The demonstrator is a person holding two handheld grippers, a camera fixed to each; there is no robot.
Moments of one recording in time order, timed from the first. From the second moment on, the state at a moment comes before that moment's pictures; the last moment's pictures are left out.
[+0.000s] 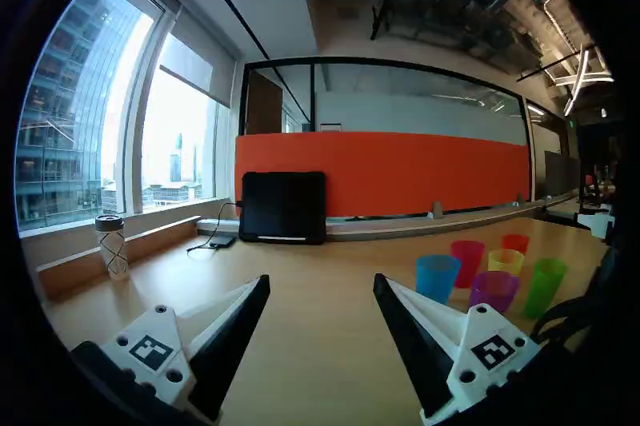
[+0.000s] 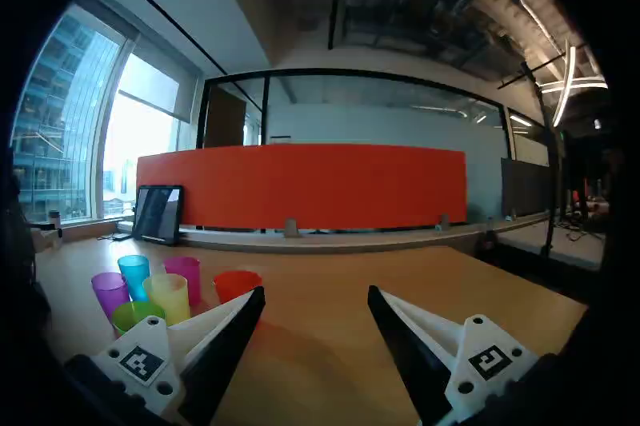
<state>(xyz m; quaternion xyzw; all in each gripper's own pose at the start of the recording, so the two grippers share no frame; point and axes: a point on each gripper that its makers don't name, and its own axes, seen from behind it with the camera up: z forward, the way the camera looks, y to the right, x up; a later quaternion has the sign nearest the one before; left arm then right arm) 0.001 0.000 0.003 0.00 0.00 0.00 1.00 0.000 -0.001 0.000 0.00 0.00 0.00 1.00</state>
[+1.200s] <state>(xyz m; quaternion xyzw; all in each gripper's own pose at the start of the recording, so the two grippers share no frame) 0.091 0.009 0.035 -0.04 -0.02 -0.01 1.00 0.083 -0.004 0.019 0.04 -0.04 0.01 1.00</state>
